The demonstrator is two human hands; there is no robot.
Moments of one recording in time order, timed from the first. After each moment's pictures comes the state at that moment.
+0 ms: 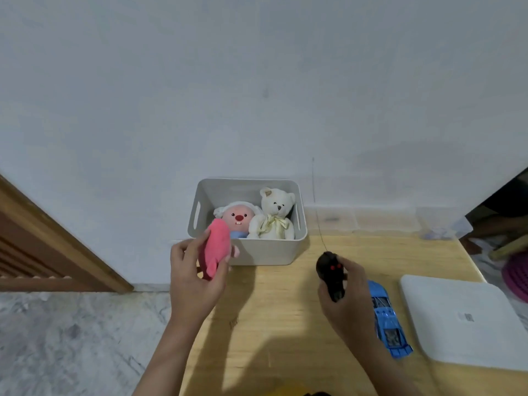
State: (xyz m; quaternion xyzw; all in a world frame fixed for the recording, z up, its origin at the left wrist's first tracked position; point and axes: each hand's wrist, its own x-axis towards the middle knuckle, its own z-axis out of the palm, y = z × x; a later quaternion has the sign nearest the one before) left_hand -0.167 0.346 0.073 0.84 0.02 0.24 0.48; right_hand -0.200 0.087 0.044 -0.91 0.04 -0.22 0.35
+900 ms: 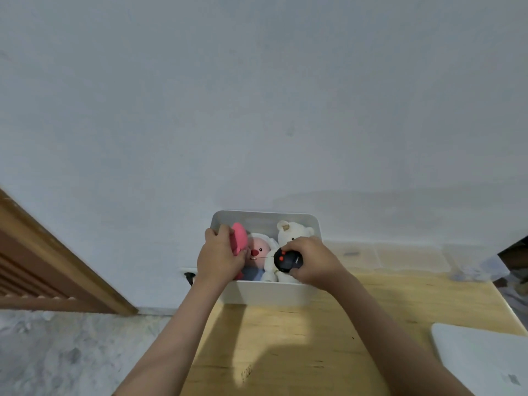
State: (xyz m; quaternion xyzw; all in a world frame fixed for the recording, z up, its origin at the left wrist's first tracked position) left_hand -0.030 0.355 0.077 0.95 0.07 0.05 0.30; right_hand -0.031 0.145 0.096 -0.96 -0.14 0.09 0.22
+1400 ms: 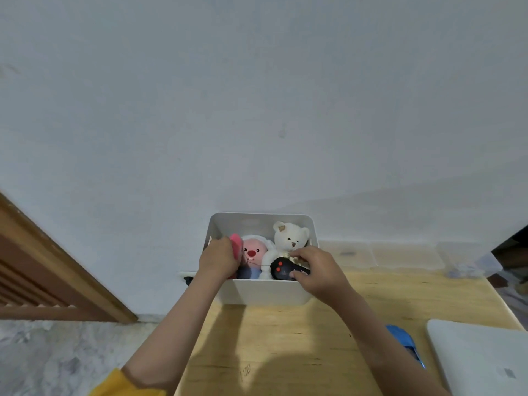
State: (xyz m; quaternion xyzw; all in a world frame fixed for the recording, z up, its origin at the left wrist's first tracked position) left_hand -0.017 0.348 0.080 0.98 0.04 -0.08 0.16; right_hand -0.063 0.129 0.083 -0.94 -0.09 0.01 0.32
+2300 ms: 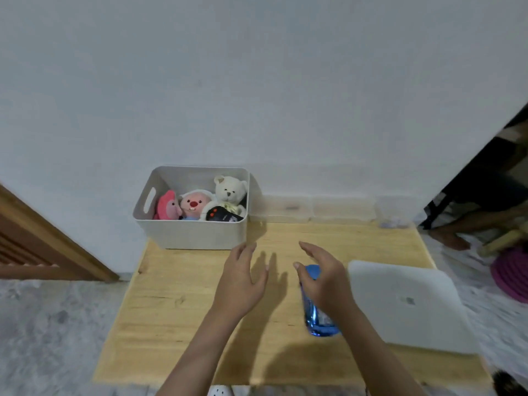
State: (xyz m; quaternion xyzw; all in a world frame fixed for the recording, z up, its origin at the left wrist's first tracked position) left_hand -0.201 0.163 0.059 0.92 -0.03 0.03 0.39; right_hand -0.204 -0.022 0.058 -0.89 -0.10 -0.16 0.41
